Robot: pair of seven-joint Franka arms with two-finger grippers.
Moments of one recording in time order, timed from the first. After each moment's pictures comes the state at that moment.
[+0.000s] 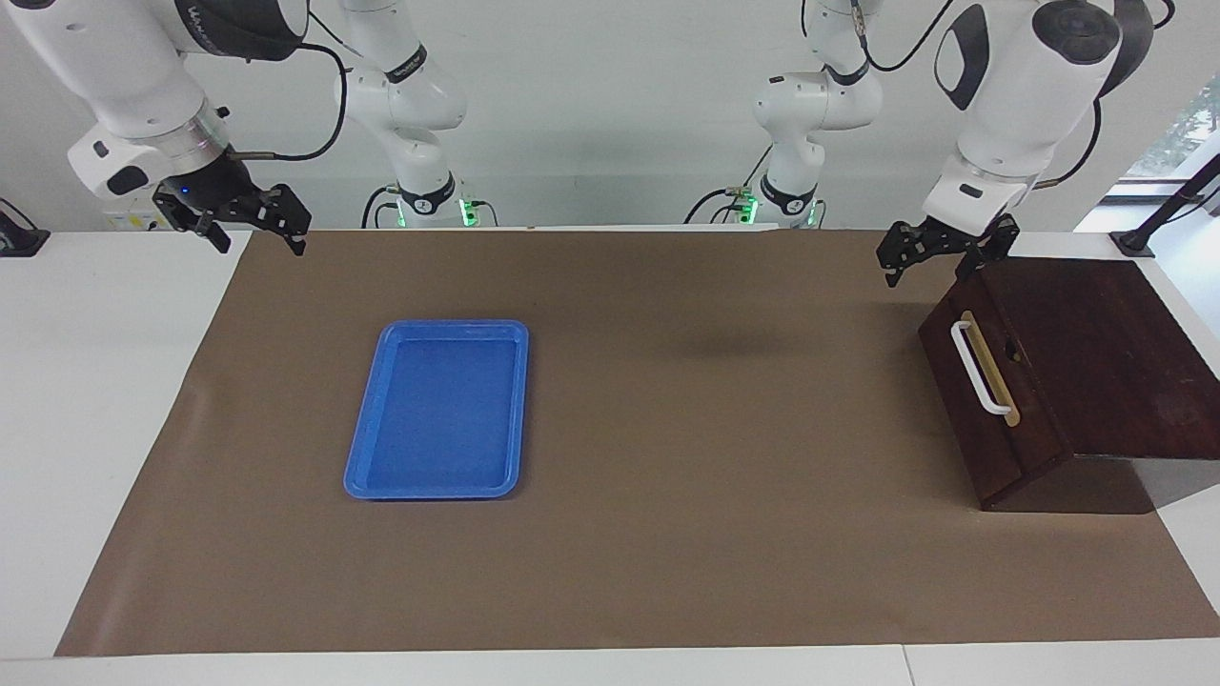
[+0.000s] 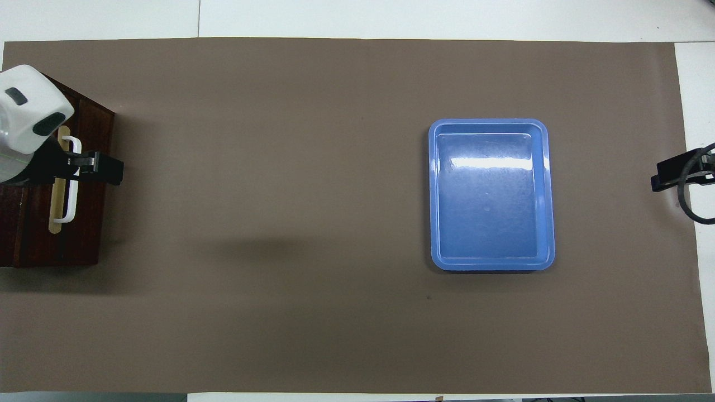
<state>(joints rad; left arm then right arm) -0.08 -0.02 -0.10 -1.71 0.13 1.67 -0.08 -0.16 0.01 0.08 -1.54 -0.02 1.44 -0.03</state>
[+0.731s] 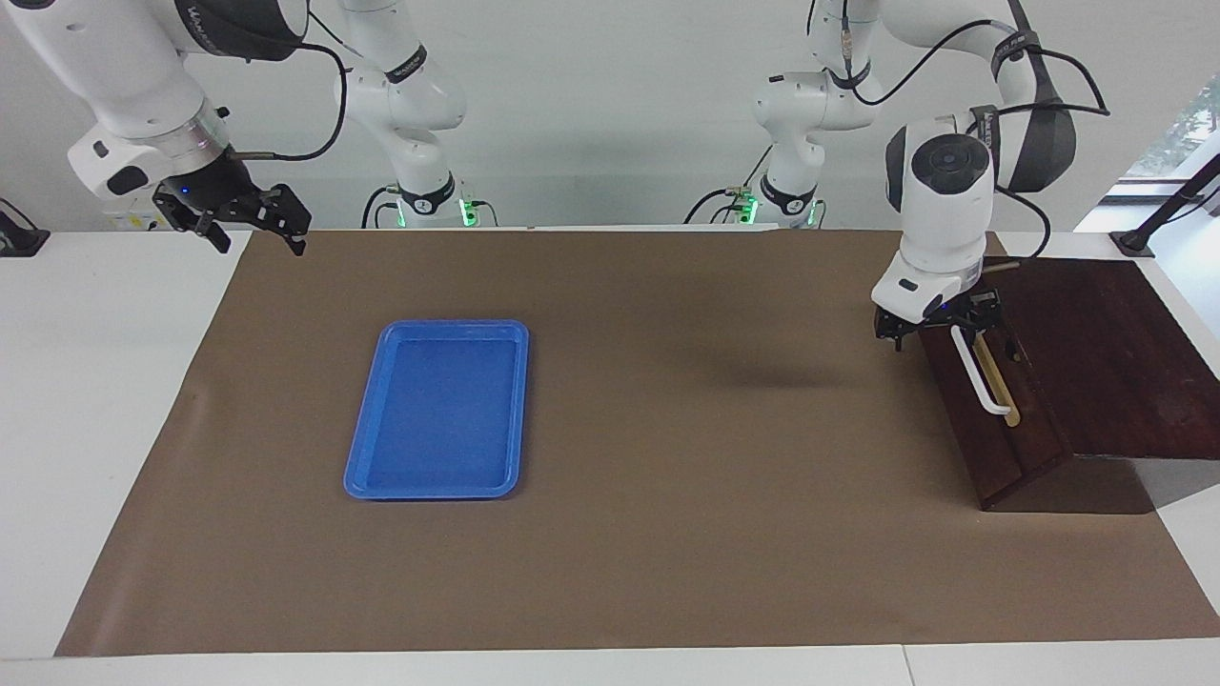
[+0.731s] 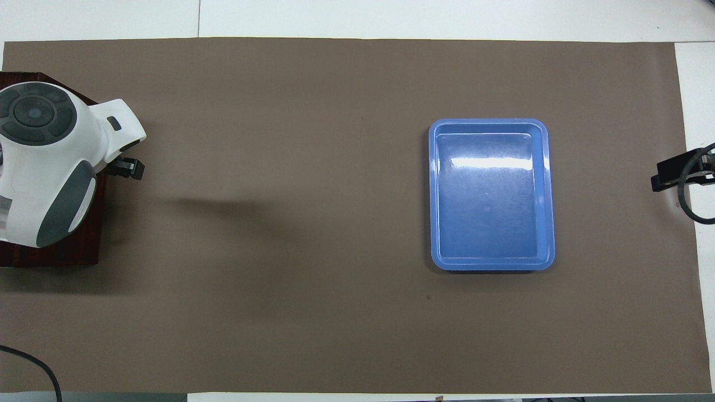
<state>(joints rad) -0.06 0.12 -0.09 -1.91 0.49 2.01 -0.09 -0.16 0.01 0.08 -1.54 -0.02 1.44 -0.03</state>
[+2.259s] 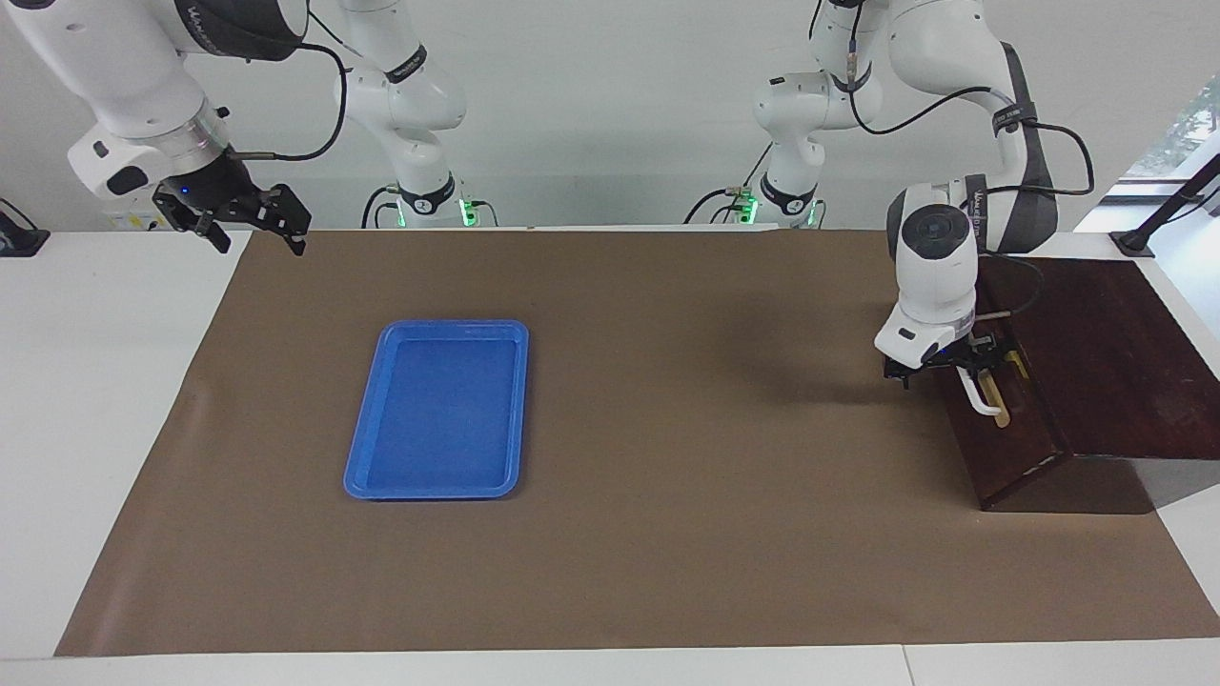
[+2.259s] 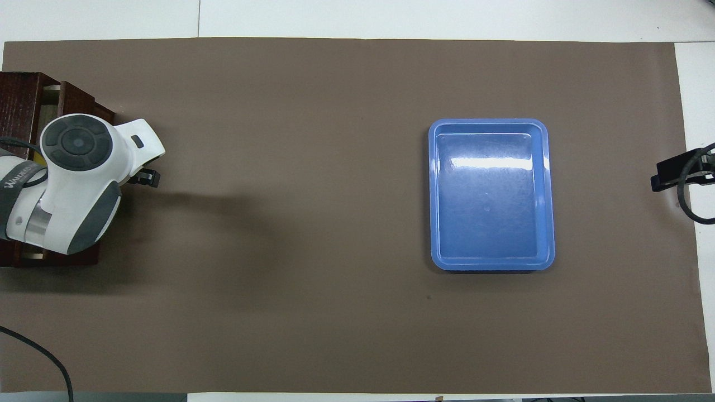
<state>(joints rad) -0.09 0.14 -0.09 -2.03 0.55 2.14 -0.18 -0.16 0.01 0.08 -1.54 -0.02 1.44 -0.03</state>
